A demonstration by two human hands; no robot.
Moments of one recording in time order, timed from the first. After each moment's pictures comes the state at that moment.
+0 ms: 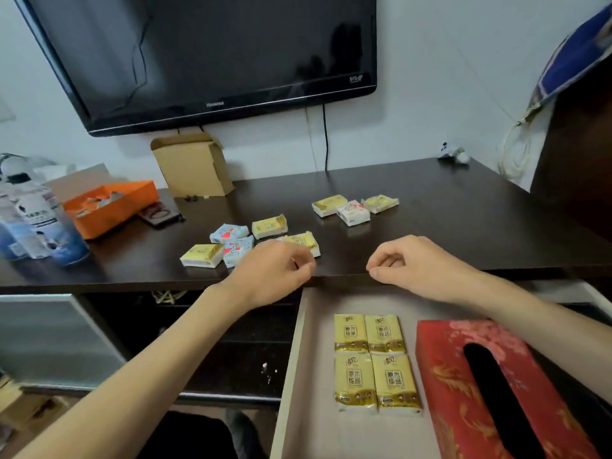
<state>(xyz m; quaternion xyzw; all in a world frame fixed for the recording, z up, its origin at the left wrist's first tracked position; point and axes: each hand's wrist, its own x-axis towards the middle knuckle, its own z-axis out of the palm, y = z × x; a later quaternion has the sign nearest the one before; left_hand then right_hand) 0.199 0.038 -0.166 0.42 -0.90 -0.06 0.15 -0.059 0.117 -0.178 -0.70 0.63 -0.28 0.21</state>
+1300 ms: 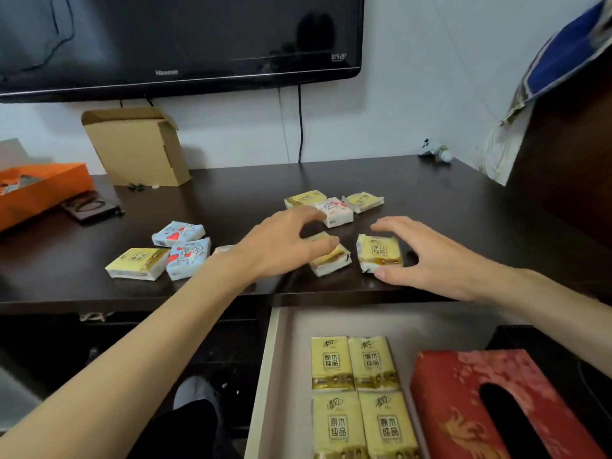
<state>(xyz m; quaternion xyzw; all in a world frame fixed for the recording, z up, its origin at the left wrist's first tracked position) 0.130 -0.037 -0.169 0.39 -0.89 -0.14 0.18 -0.116 0.065 -0.198 -0.73 0.64 -0.20 0.12</state>
